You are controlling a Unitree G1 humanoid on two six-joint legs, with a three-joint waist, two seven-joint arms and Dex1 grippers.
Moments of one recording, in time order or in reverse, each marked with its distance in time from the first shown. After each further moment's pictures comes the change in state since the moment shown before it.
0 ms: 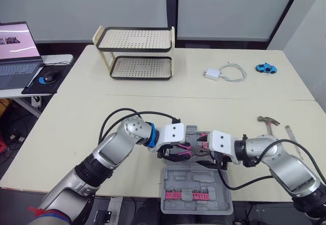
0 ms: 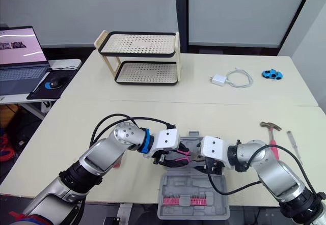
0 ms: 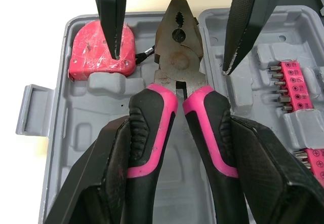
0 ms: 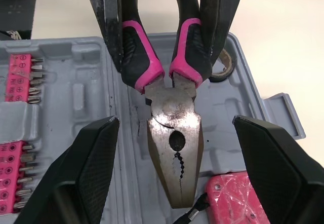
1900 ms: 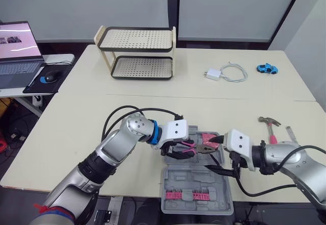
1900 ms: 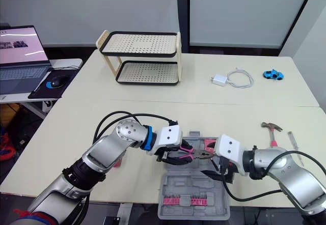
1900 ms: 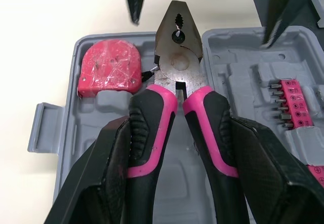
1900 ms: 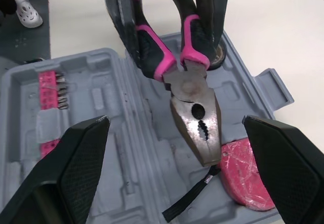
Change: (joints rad) left arm -0.030 -0.032 0.008 0.005 -0.025 0.007 0.007; right arm 0.137 -0.116 -0.137 -0.080 0.248 0.019 -0.086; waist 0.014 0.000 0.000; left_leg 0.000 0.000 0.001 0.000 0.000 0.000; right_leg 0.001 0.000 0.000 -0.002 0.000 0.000
